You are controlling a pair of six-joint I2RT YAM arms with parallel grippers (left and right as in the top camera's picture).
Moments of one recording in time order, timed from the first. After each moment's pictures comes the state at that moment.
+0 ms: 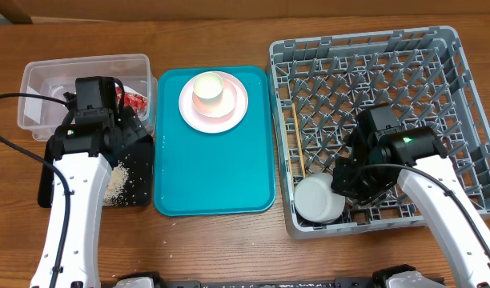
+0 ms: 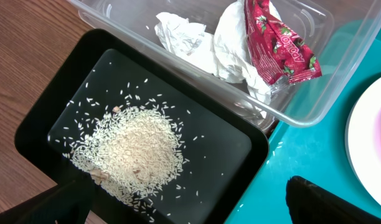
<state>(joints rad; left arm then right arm) 0.09 1.38 1.19 -0.90 -0.32 -0.43 0.23 1.35 1.09 -1.27 -0.28 0.39</state>
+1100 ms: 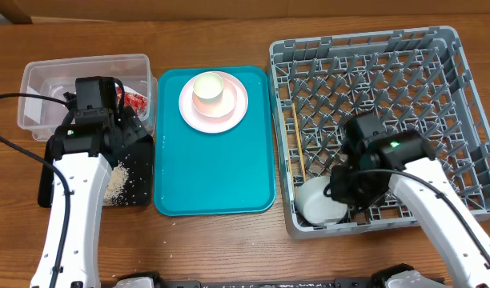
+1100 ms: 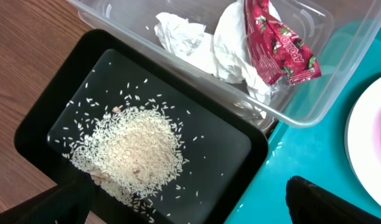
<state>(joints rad) 0.09 1.38 1.19 -0.90 -0.32 -0.43 0.31 1.36 1.07 -1.30 -0.21 0.44</state>
